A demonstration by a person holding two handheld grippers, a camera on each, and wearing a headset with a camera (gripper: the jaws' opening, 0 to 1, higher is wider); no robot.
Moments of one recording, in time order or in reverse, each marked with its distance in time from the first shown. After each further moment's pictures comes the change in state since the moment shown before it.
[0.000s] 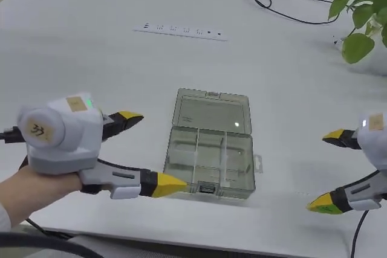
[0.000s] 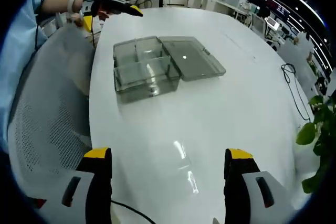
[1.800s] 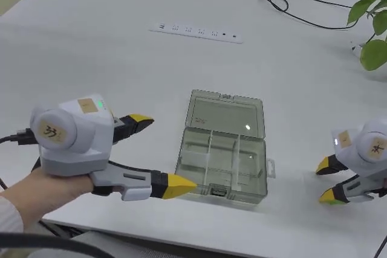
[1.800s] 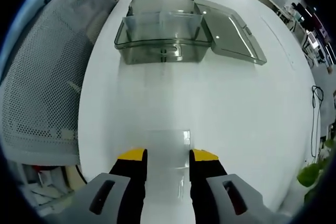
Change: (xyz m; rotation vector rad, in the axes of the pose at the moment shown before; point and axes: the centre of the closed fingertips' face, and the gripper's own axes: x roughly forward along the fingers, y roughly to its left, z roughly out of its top) left arm -0.005 0.001 -0.003 -0.036 -0.020 0.020; right arm 0.037 -0.003 -0.022 -0.255 0.229 0.159
